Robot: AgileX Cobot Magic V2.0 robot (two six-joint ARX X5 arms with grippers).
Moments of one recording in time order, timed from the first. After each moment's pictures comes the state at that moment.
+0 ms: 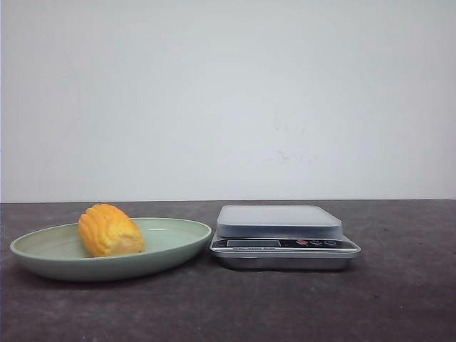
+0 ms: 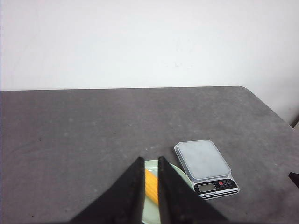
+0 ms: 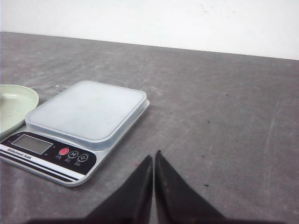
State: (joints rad) left arm -0.75 0.67 1.82 -1.42 -0.36 -0.28; right arm 0.14 0.00 0.02 -0.16 -0.23 0.02
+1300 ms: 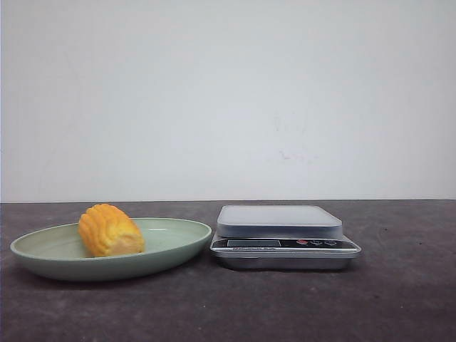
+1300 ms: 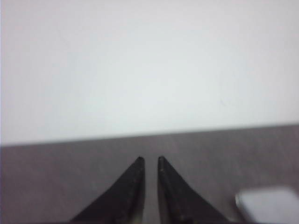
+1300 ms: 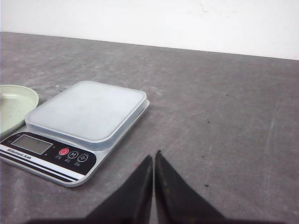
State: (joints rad) left arm -0.16 0.31 0.74 -0.44 0.03 -0.01; right arm 0.14 0.00 0.02 -0.16 -0.23 0.02
